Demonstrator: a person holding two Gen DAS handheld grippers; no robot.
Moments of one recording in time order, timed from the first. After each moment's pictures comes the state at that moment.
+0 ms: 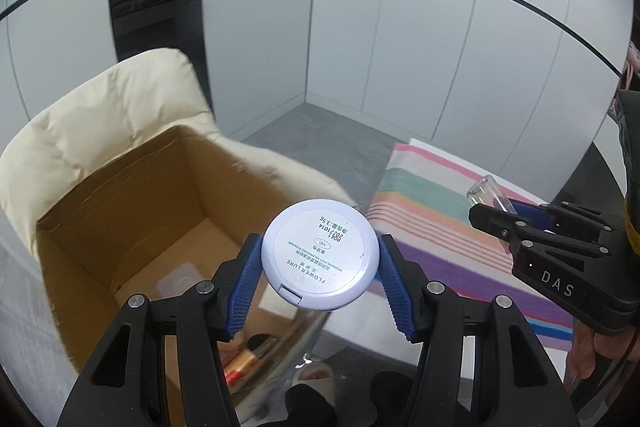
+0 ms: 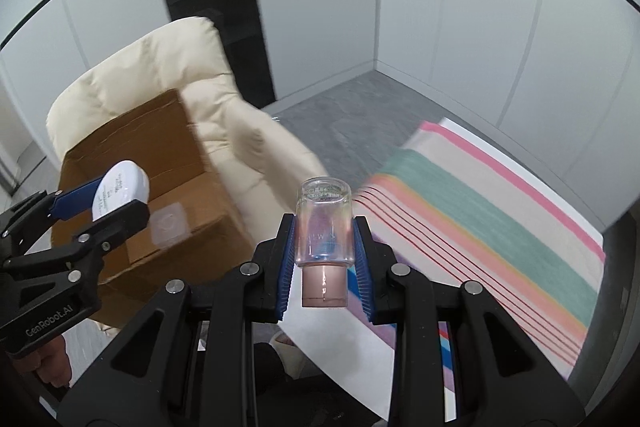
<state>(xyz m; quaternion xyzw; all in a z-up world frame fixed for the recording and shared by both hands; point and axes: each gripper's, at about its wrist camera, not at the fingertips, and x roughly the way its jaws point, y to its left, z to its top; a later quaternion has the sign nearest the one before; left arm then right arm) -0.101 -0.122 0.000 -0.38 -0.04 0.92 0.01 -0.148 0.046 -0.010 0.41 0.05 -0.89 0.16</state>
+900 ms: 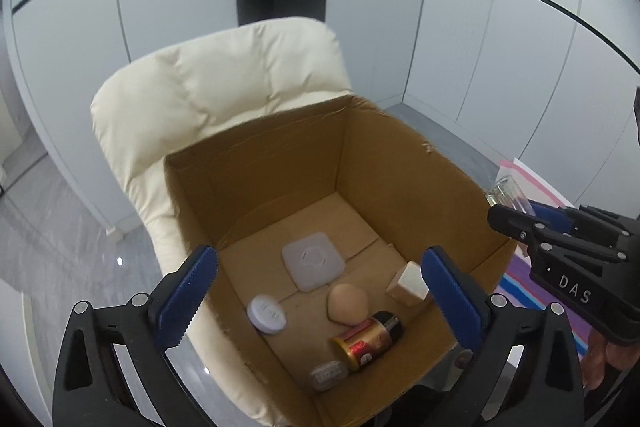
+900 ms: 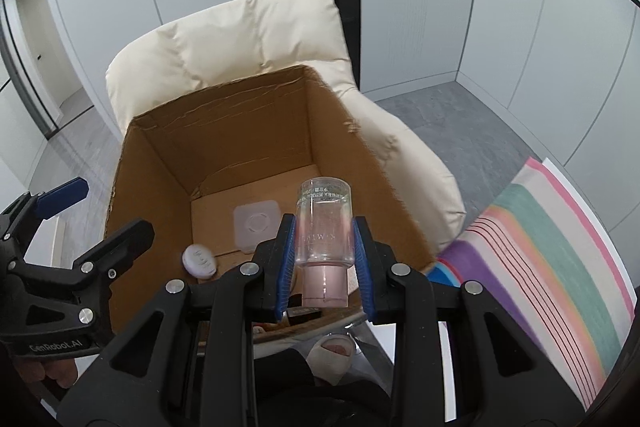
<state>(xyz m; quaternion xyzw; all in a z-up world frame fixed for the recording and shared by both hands) -0.045 -0.254 -0.012 -0.39 -0.09 0.90 -0.15 -0.140 -0.107 -0.022 0.42 0.10 -0.86 0.28</state>
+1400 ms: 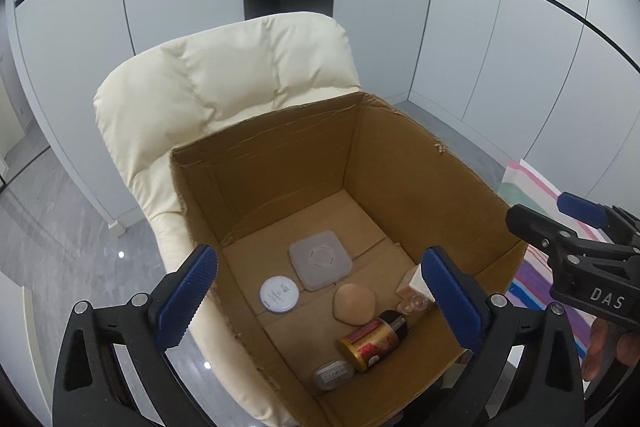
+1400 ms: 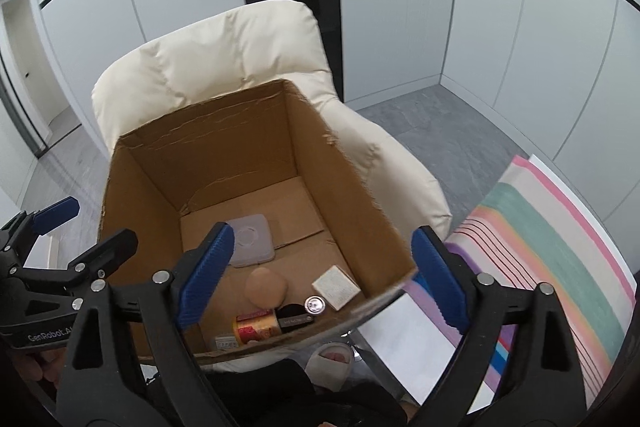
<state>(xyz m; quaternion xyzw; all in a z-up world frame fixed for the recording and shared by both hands) -0.054 -0.258 -0.016 -0.40 -0.09 0.90 -0.15 -0.146 -0.091 -0.016 0.41 0.07 -0.88 0.24</state>
